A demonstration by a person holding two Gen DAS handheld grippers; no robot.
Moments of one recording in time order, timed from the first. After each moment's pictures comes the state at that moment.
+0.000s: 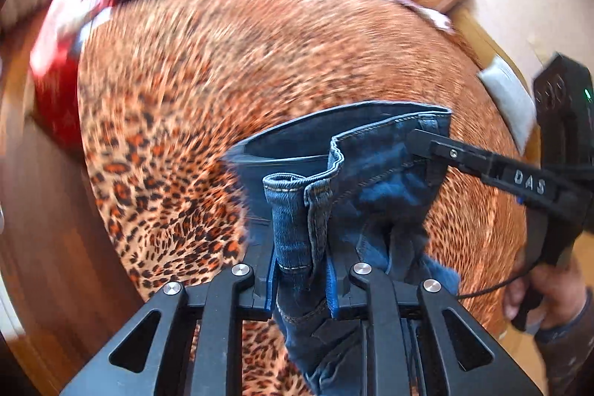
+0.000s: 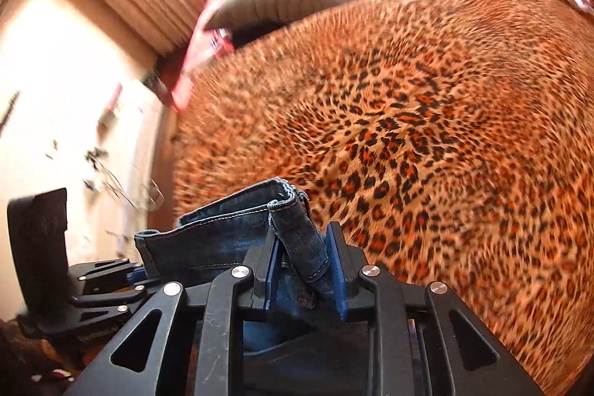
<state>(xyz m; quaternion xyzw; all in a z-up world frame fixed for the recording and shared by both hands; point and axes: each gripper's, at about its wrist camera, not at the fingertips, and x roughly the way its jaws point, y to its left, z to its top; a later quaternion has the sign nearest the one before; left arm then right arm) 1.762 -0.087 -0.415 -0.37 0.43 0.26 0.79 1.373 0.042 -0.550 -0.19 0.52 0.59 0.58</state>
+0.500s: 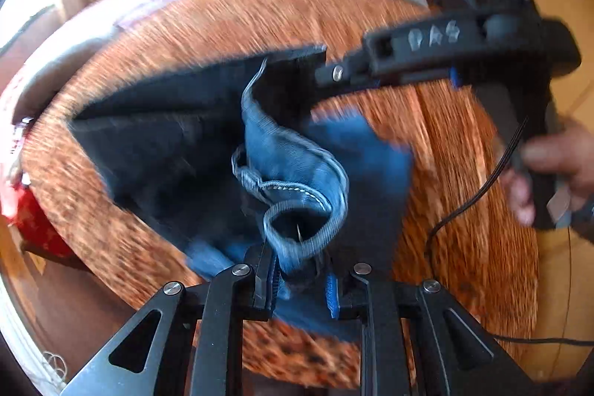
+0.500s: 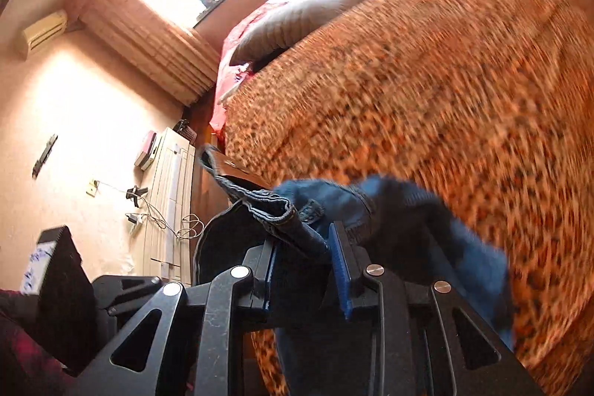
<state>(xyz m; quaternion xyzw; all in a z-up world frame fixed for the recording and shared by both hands) 1.680 -0.342 -0.406 -0.13 0.51 0.08 0.85 1.349 -0.163 -0.542 -0.06 0.54 0.59 0.60</state>
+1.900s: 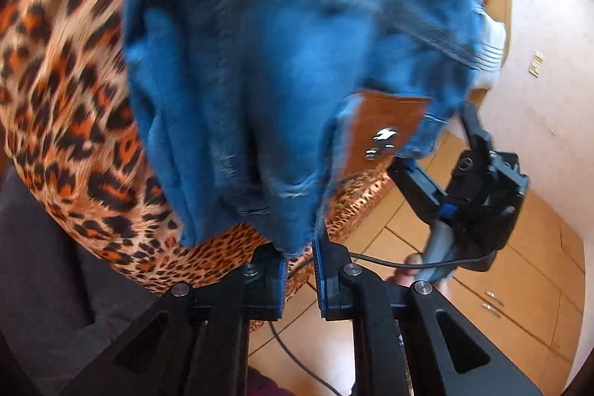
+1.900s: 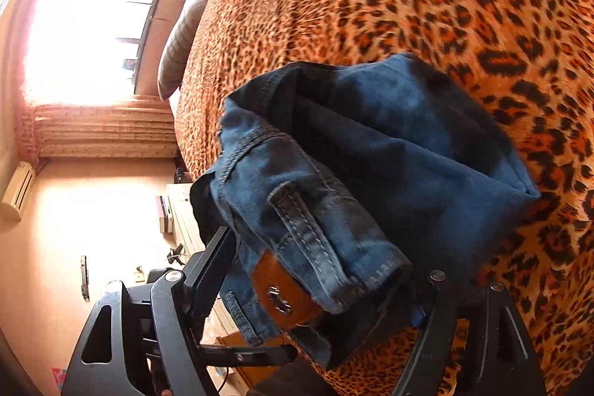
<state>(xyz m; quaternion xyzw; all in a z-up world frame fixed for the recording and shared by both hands) 1.515 -0.212 -0.608 -0.72 0.50 0.01 0.48 1.391 -0.232 -0.648 0.11 0.71 0.44 0.54</state>
